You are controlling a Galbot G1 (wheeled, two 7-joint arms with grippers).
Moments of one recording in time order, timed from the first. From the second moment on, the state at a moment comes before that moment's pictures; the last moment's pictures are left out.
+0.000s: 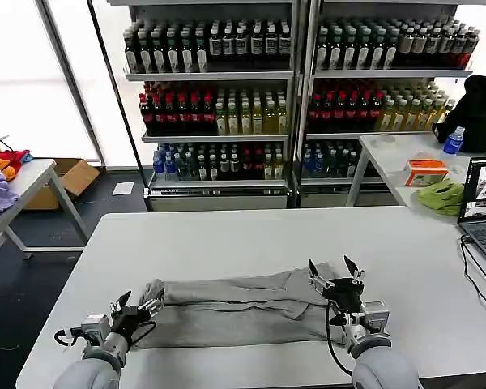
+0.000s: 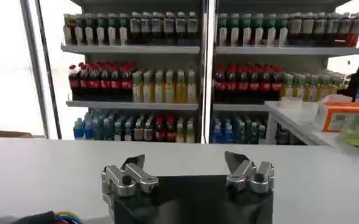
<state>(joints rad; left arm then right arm) 1.42 -1.37 -0.62 -2.00 -0.36 0.56 -0.05 -1.32 1.15 0.34 2.10 0.38 -0.38 0.27</state>
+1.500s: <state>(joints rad) 1.43 -1.31 -0.85 -1.91 -0.41 0.48 0.04 -1.27 1.12 0.35 2.12 0.45 -0.38 0.28</state>
